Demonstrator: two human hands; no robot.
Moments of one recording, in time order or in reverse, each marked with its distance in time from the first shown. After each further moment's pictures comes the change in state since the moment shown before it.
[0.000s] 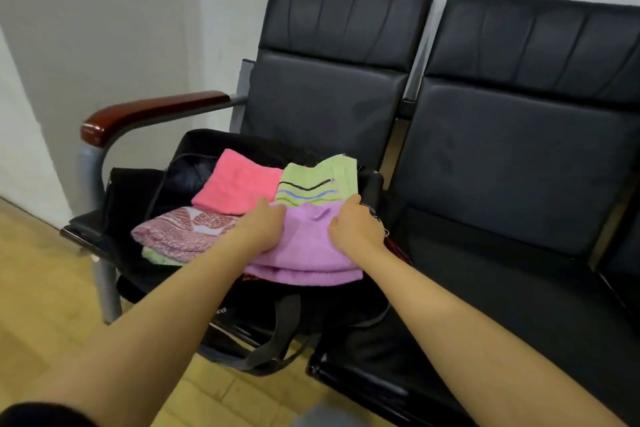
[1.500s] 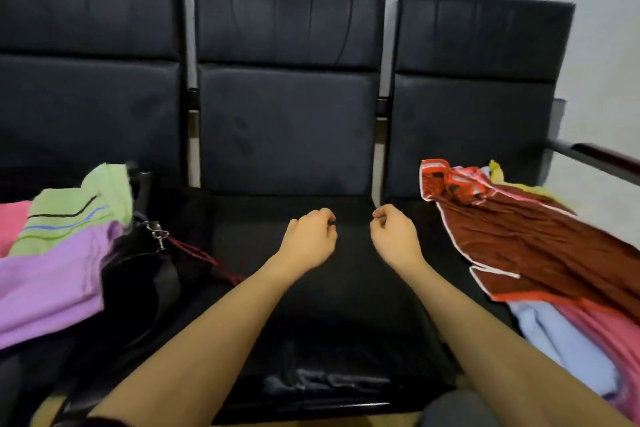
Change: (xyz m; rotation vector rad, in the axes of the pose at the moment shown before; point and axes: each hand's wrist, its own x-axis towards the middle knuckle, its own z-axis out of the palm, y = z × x) left_hand -0.056 0.396 0.066 -0.376 0.031 0.613; right_hand -0.097 0.362 -0.148 0.216 0.407 0.390
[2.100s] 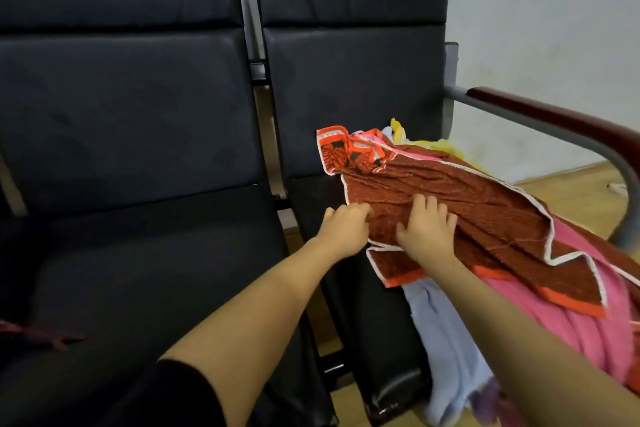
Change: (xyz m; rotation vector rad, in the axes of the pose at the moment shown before) left_hand 0.114 0.180 0.187 0.065 -0.313 0.315; right_hand 0.058 0.231 -0.107 -0.631 0.156 0.233
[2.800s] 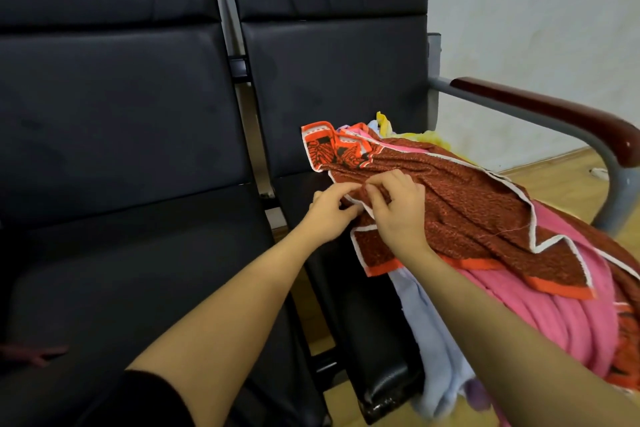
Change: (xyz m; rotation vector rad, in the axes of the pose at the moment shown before) left_hand 0.011 -0.014 -0.002 -0.507 0.120 0.054; right_hand -0.005 -0.028 -0.020 0.646 0.438 -0.332
